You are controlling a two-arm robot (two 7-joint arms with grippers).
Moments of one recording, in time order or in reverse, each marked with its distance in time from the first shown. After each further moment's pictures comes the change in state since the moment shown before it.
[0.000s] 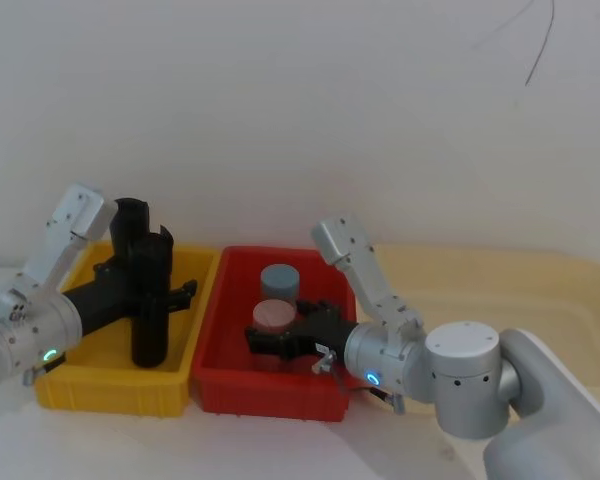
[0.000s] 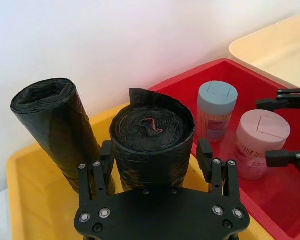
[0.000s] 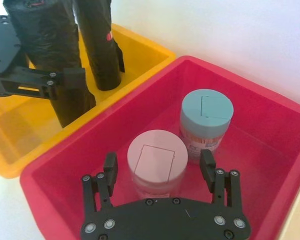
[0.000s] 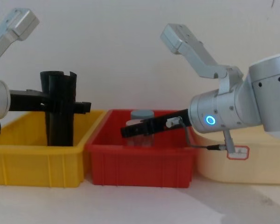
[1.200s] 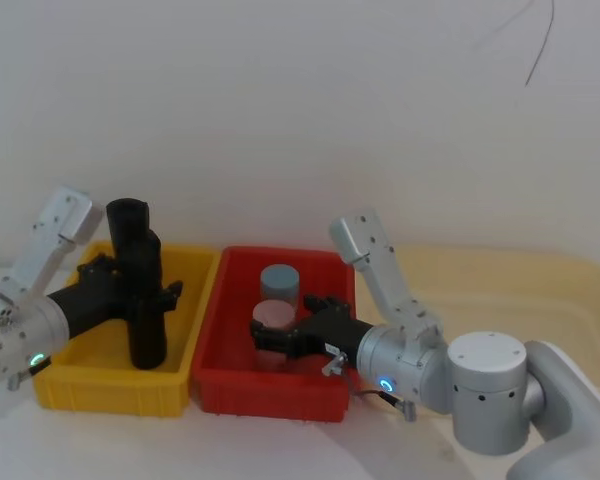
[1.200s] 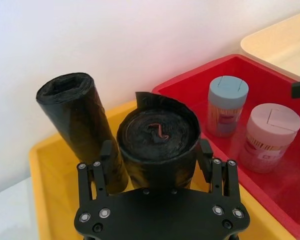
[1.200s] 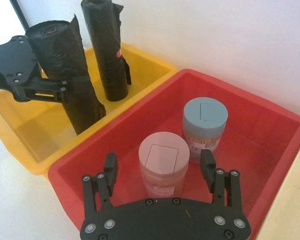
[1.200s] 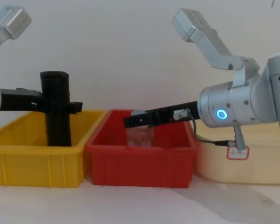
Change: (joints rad) left arm 0.041 0.024 -0.022 -0.062 0.020 0.018 0.041; right arm -0.076 0.042 0.020 -0.150 0.038 0.013 -0.018
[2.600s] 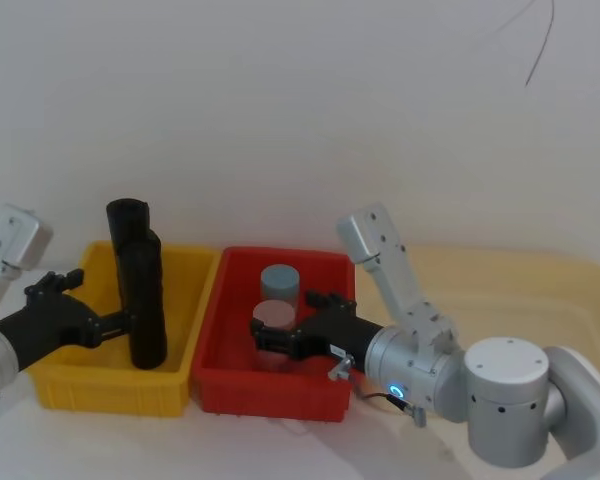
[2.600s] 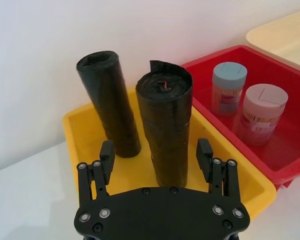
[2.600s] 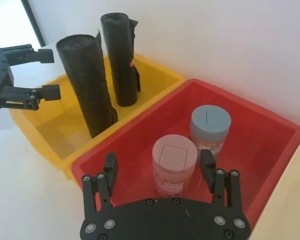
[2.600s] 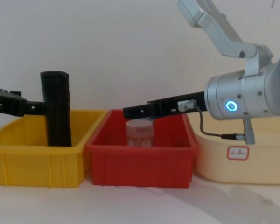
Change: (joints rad) left arm 0.221 0.105 -0.106 -0.286 -0.042 0.074 0.099; right arm -0.058 0.038 0.006 -0.139 0.005 0.029 0.000
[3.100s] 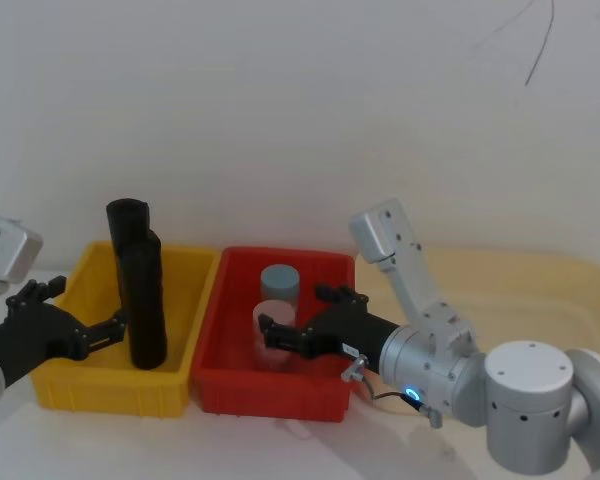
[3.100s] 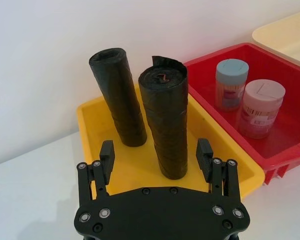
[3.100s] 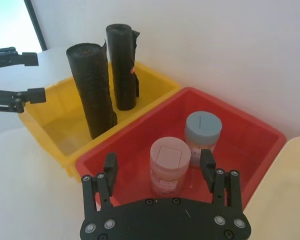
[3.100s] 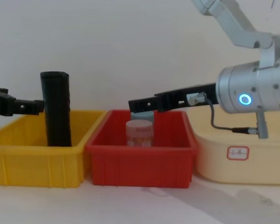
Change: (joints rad) left arm 0.111 0.026 -0.039 -0.151 0.000 0.044 0.101; right arm -0.036 0.036 0.011 -0.085 -0.015 0.000 0.005
